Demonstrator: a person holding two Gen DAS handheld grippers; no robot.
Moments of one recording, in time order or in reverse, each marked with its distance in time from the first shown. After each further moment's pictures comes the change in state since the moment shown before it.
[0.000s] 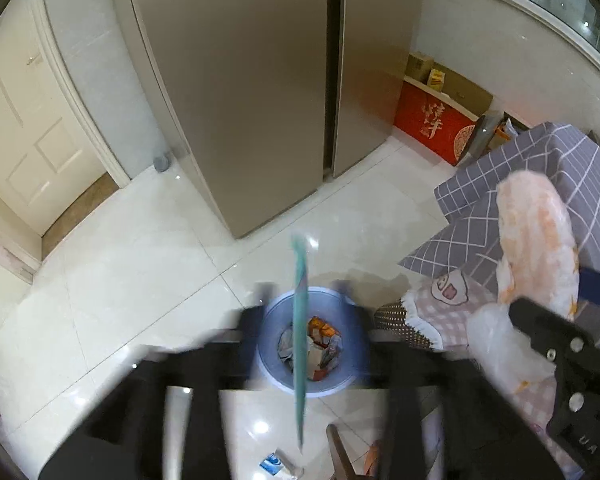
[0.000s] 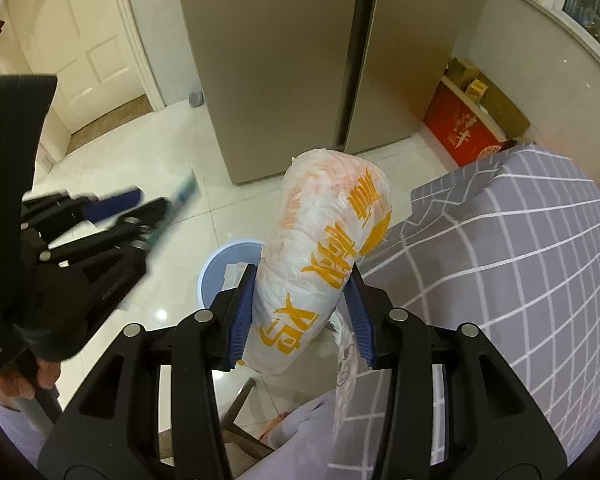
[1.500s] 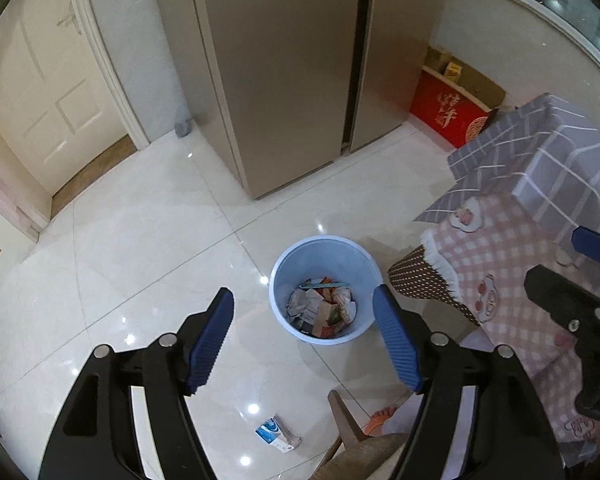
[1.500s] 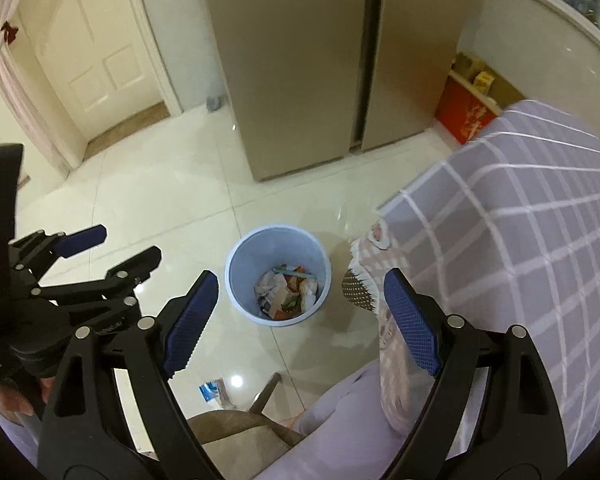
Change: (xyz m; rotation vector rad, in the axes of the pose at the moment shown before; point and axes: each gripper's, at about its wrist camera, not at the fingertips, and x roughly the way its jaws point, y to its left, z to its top) left arm -0.044 0.036 -0.098 -0.064 0.029 0.024; right arm -0.028 0.031 -0.067 0.046 -0.066 0.054
